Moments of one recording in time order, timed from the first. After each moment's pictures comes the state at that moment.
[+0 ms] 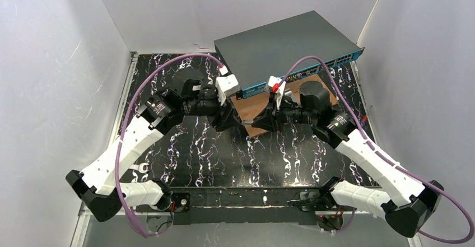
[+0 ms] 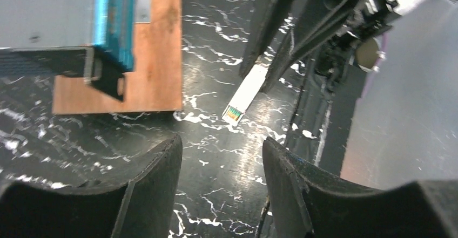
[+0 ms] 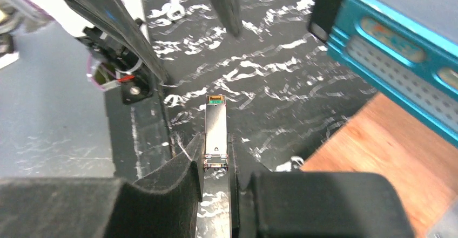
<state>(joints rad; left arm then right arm) -0.71 1.19 1.37 -0.75 0.55 0.17 0.71 1.03 1.04 -0.35 -0.68 -0.01</state>
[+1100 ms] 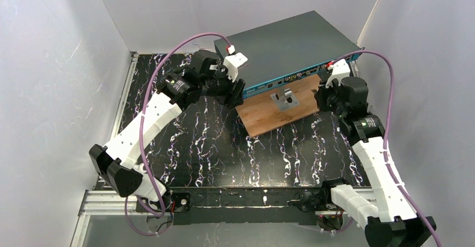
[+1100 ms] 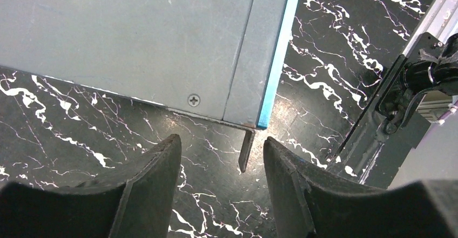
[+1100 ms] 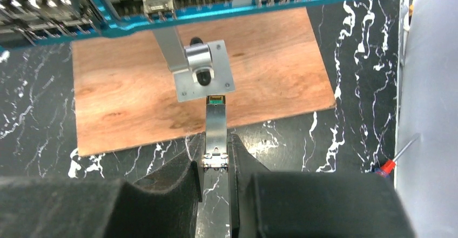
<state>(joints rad) -0.68 1.45 1.60 -0.81 0.28 0.09 0.24 0.92 1.02 -0.54 0.01 -0.03</state>
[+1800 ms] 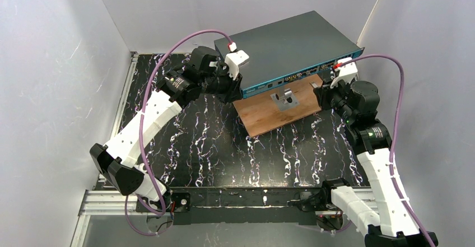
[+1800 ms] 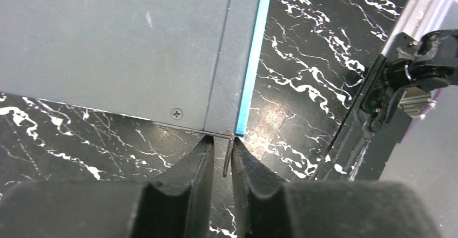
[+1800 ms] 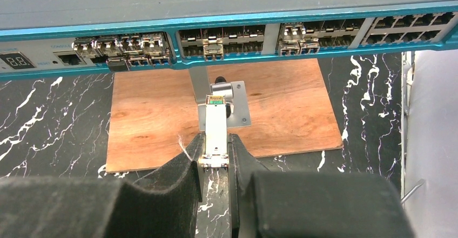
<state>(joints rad) -0.67 1.47 1.65 -0.82 0.35 0.10 0.20 0.82 1.02 -0.45 -0.13 -0.03</state>
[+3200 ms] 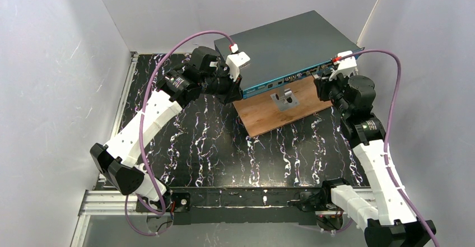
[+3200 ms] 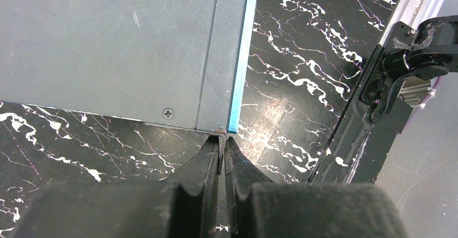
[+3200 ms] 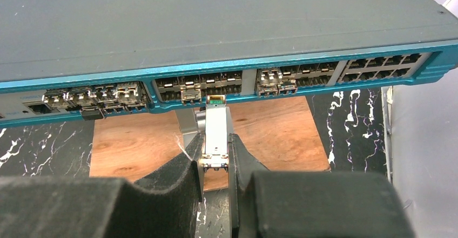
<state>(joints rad) -0.67 1.47 1.66 -0.84 0.38 0.13 0.20 0.88 1.00 -0.29 -0.07 -0.04</state>
